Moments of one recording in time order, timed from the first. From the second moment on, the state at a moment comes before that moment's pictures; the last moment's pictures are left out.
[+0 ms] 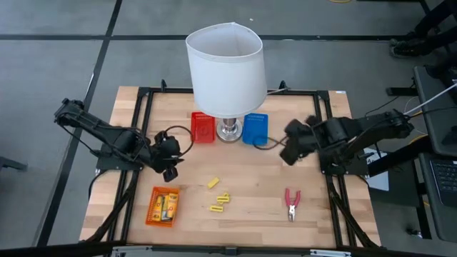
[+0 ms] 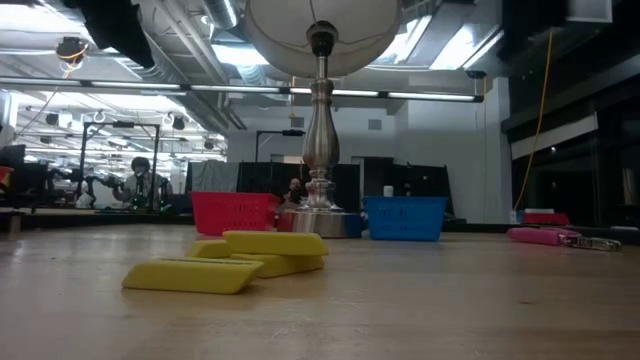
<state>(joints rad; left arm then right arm) -0.44 1.05 0.96 -0.94 -0.45 -0.75 0.29 1.28 1.34 -1.41 0.46 0.89</state>
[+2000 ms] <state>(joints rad) -0.49 1.05 0.96 -0.83 -0.47 -0.96 -0.06 1.28 0.59 -0.59 0.03 0.90</state>
